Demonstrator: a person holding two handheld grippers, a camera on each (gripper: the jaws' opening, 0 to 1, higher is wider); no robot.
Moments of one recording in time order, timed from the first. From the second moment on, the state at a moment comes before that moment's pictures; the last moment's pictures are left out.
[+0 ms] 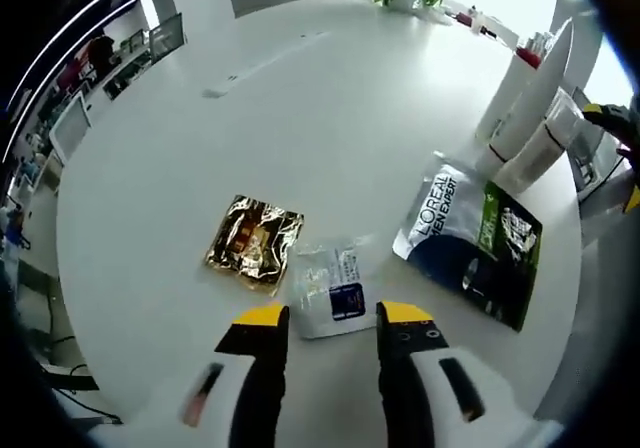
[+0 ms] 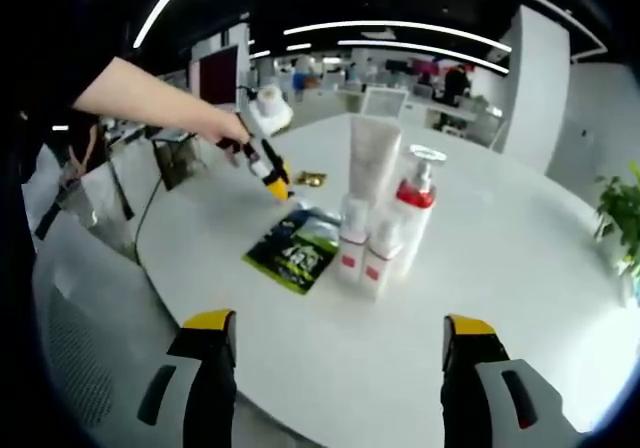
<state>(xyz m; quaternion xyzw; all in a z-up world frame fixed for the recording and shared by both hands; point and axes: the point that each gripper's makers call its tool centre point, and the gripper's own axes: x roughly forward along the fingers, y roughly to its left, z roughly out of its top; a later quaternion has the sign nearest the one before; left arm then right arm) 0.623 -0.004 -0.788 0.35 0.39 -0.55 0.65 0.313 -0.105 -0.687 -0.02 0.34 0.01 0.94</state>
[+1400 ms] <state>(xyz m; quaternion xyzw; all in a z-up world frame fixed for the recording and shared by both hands) 0.622 -0.004 -0.788 0.40 0.37 -0.55 0.63 0.313 -0.103 -0.689 -0.02 0.34 0.02 0.94</state>
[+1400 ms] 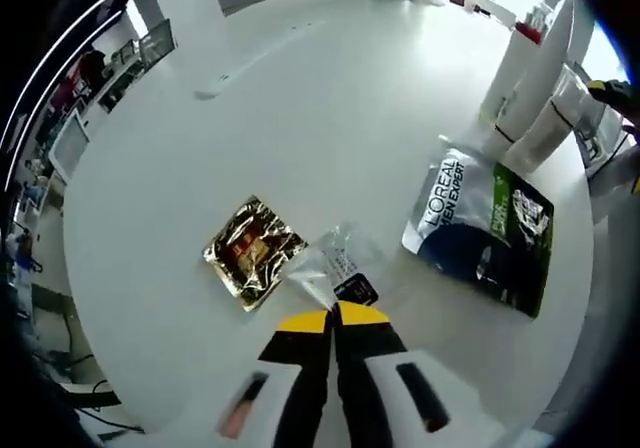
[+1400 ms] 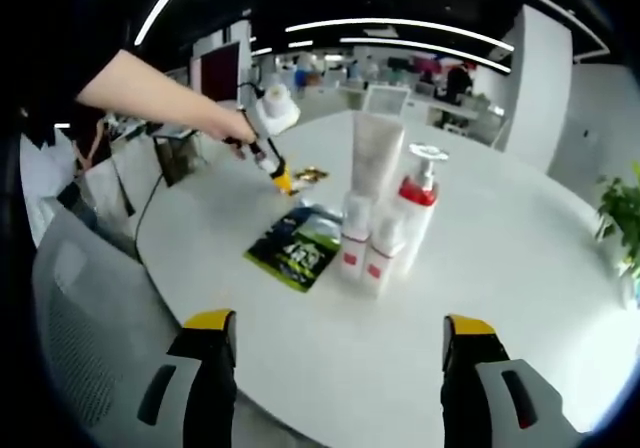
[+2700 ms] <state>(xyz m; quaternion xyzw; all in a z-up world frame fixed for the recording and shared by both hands) 0.519 0.009 -0.670 0.38 0.22 -0.69 0.58 0.308 -0.046 -0.664 0.04 0.31 0.18 0.93</state>
